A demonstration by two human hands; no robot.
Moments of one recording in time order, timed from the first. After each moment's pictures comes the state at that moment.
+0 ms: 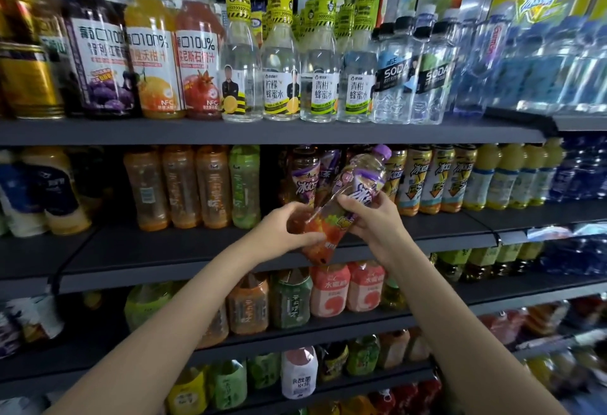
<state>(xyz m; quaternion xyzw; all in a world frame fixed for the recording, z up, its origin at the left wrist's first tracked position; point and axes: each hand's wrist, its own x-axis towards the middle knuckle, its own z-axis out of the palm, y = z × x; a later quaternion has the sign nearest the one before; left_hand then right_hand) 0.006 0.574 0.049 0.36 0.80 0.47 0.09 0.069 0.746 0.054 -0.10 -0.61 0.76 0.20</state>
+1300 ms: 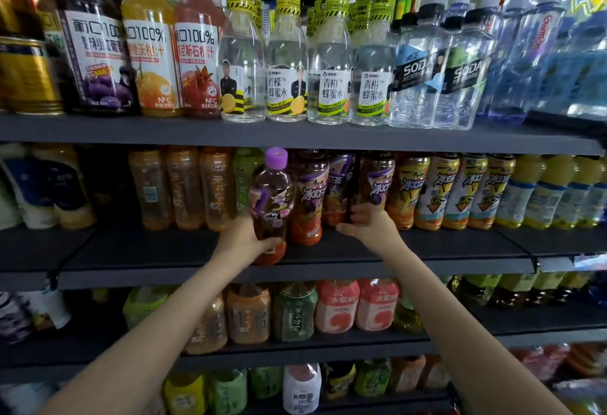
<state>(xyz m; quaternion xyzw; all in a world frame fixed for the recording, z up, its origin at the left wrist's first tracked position) -0.044 0.565 0.016 0.21 0.89 0.39 -0.11 0.007 0.788 0.030 -0.10 -0.87 0.45 0.16</state>
